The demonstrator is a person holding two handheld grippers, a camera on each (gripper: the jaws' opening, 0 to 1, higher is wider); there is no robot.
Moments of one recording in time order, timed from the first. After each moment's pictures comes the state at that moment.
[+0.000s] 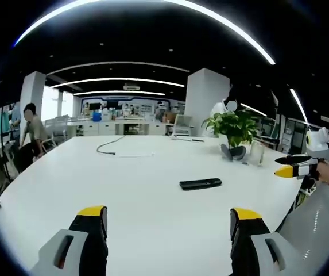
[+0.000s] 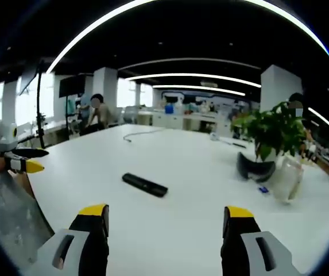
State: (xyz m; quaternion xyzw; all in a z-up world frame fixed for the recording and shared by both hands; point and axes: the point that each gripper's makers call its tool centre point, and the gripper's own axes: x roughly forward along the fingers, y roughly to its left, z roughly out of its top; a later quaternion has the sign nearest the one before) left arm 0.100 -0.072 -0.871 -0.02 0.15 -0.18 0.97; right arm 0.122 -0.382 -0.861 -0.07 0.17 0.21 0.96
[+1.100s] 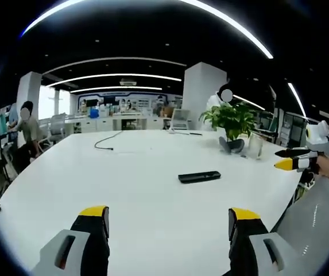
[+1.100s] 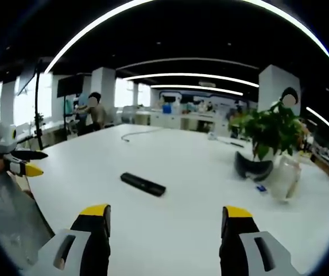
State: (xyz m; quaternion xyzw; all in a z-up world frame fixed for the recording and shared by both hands) left arm 0.099 -0.073 -0.880 -0.01 0.17 -0.18 0.97; right arm 0.122 -0.385 -0.862 -0.07 0.18 0.20 0.96
